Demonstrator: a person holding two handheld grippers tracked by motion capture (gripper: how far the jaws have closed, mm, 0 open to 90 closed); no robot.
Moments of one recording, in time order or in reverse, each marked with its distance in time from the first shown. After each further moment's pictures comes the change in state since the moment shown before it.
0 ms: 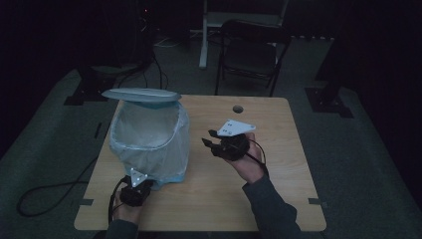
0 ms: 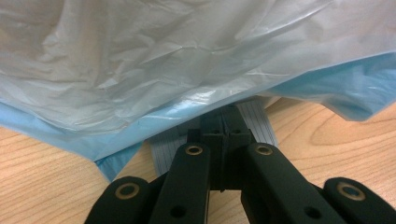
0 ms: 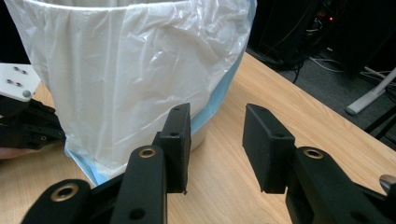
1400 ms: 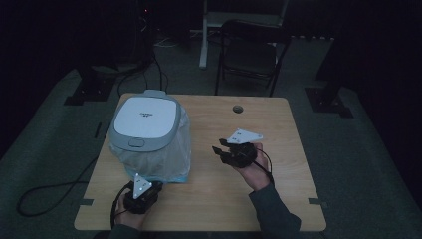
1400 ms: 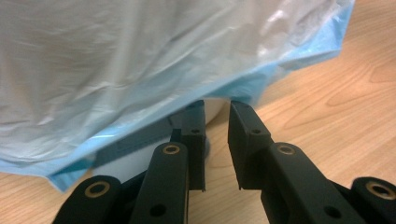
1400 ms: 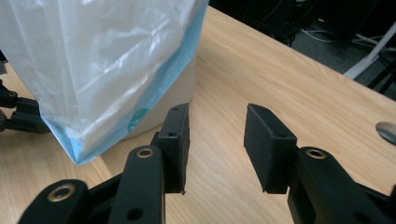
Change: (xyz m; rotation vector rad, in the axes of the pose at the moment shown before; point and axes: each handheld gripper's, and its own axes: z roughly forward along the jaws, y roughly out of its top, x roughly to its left) left arm -0.022 -0.004 -0.017 -0.128 -0.108 0.091; right arm -0.012 -0.047 0.002 0.056 -0.038 0.081
